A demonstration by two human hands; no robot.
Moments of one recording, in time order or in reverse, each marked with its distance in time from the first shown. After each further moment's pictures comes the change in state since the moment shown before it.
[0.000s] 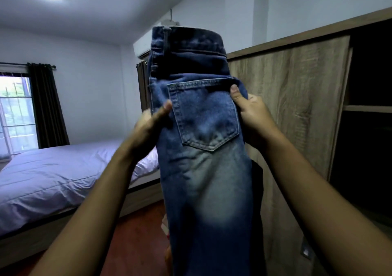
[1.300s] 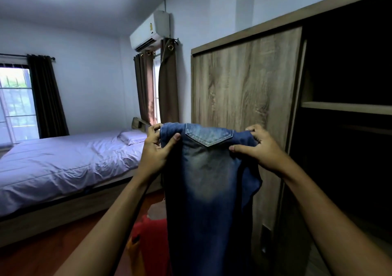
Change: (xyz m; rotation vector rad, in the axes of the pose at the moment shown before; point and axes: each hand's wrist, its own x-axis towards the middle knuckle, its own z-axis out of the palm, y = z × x) left_hand 0.025 -0.127 0.176 0.279 0.309 0.218; right_hand -0.012 0.070 -0.256 -0.579 -0.141 -0.058
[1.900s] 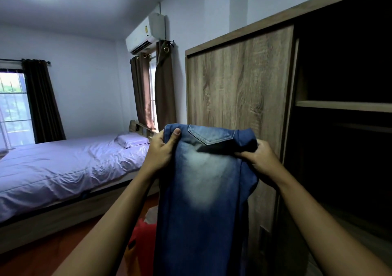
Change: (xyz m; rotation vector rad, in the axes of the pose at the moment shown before) left_hand 0.010 -0.004 0.031 0.015 -0.017 -0.106; right_hand -0.009 0.032 0.001 0.317 0.029 0.095
